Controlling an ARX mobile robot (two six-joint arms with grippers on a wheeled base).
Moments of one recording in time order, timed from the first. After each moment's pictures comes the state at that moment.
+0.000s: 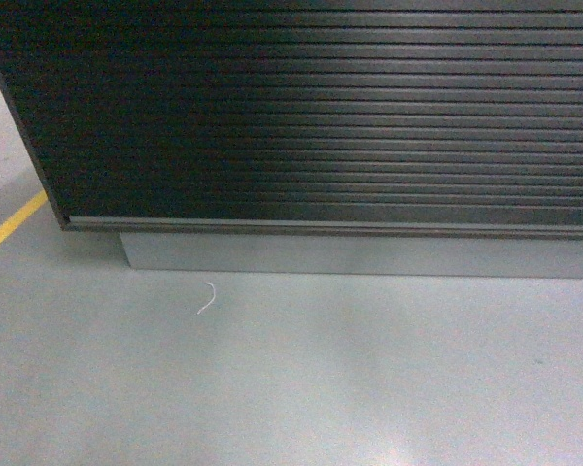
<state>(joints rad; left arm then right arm) 0.00 0.01 0.01 0.00 0.00 -0.01 0.00 0.01 0.01 0.00 0.00 0.00</state>
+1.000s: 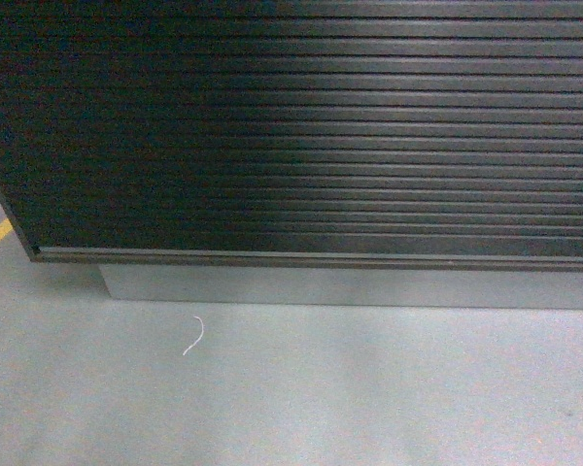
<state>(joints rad) 0.00 0.01 0.01 0.00 0.00 -0.01 0.00 0.01 0.01 0.00 0.00 0.00</state>
